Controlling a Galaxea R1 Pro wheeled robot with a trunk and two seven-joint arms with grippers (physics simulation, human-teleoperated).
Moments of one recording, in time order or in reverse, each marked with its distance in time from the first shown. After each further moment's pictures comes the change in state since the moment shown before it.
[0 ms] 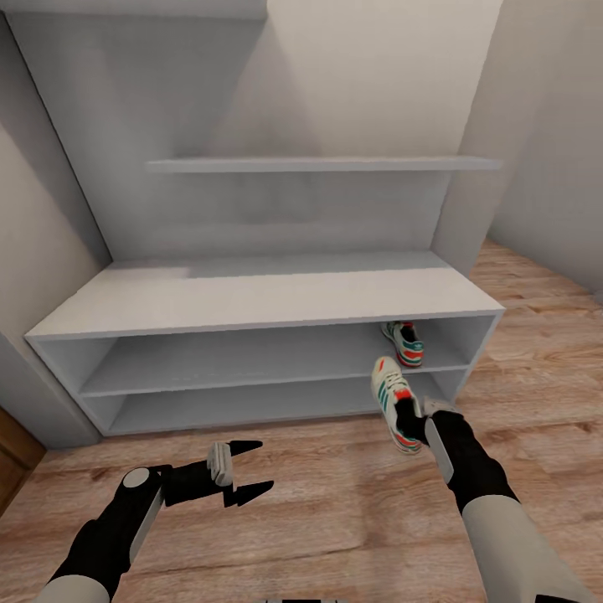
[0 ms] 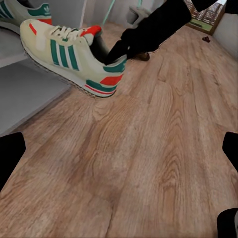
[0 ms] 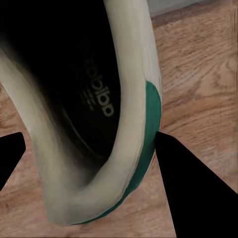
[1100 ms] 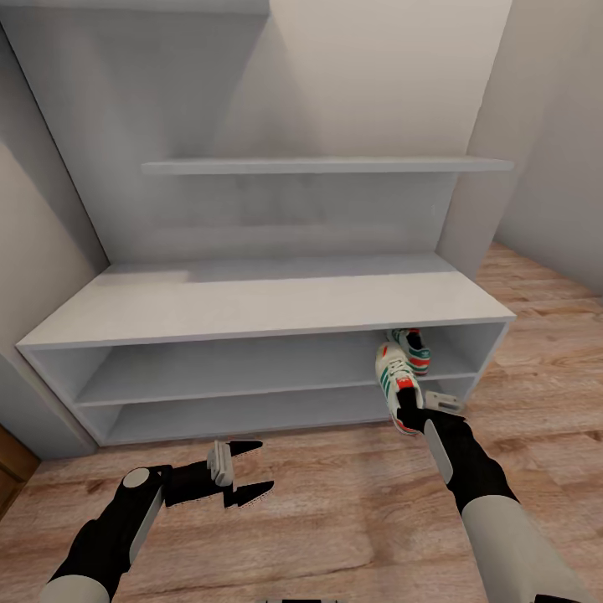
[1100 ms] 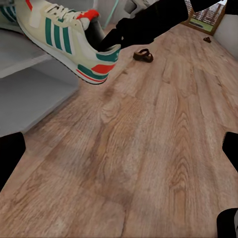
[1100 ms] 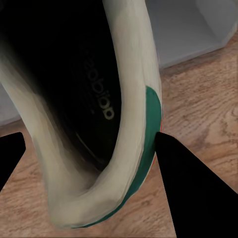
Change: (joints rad) left arm 0.000 0.000 0.000 0.001 0.000 0.000 0.000; right arm 0.000 0.000 0.003 0.008 -0.003 -0.163 -0.001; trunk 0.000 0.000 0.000
